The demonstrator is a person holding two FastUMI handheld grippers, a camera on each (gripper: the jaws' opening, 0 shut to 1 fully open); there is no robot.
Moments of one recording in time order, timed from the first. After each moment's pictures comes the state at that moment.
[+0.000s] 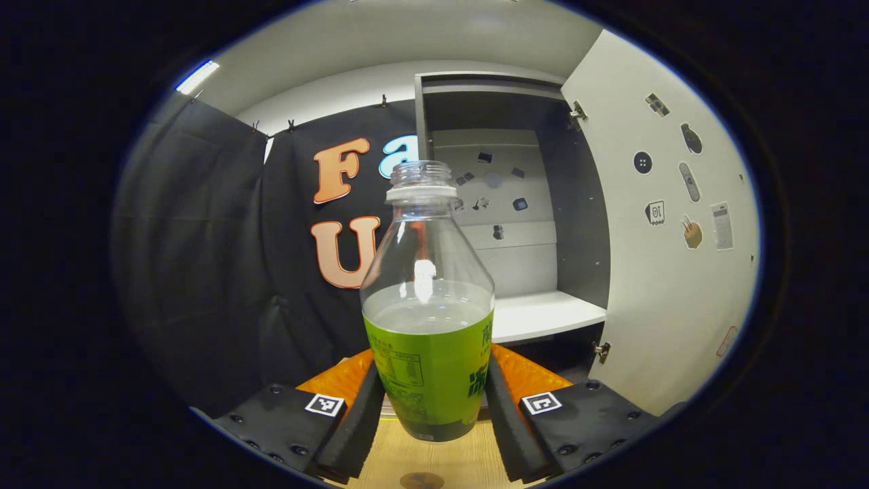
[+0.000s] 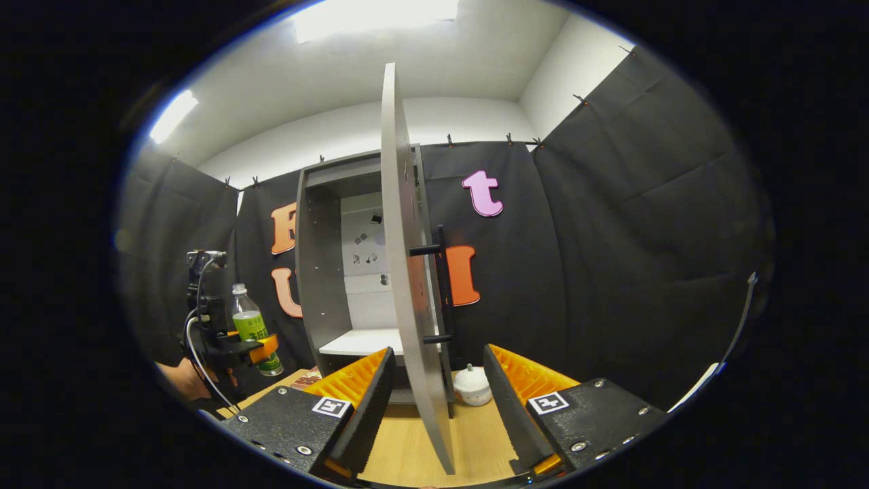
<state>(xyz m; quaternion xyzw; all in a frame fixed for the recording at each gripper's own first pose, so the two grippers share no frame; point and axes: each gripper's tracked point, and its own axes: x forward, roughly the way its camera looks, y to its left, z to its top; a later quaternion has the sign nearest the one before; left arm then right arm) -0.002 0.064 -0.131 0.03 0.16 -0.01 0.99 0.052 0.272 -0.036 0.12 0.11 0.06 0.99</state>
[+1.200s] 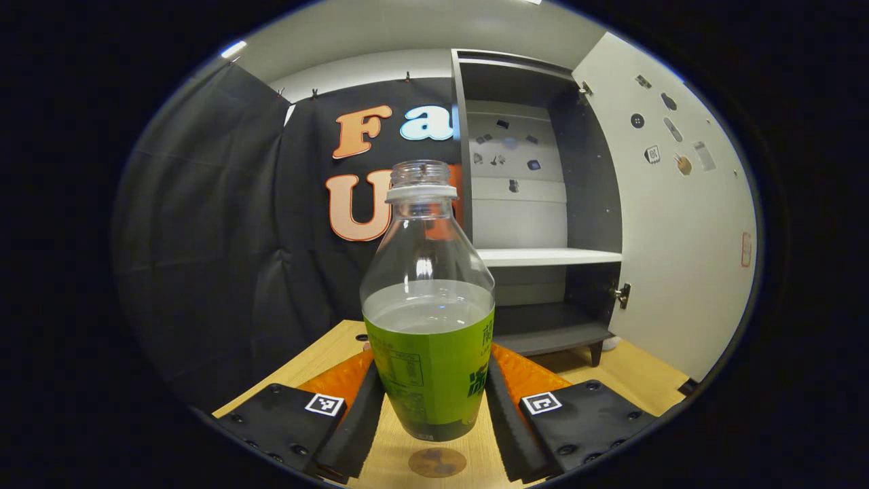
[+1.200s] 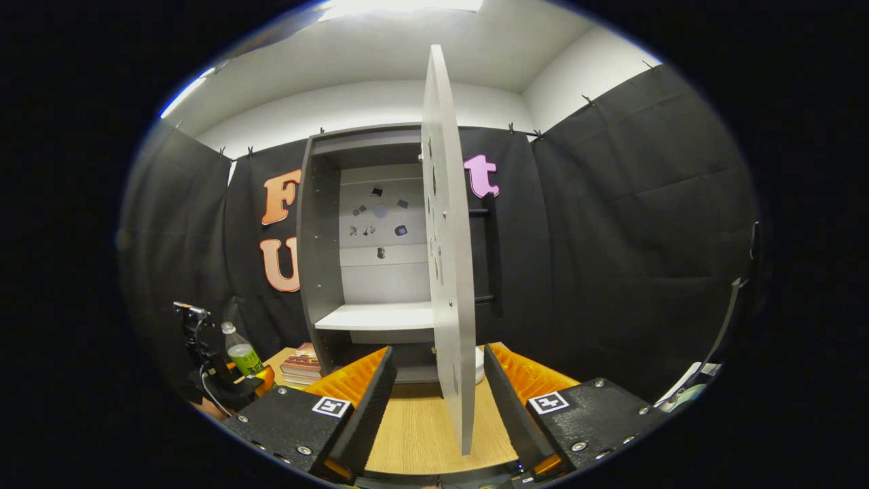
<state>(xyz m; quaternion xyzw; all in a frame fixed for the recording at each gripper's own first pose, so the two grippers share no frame) -0.071 0.111 -0.274 0.01 0.19 -0.02 0.98 0.032 0.317 -0.054 0.07 0.16 0.04 0.98</state>
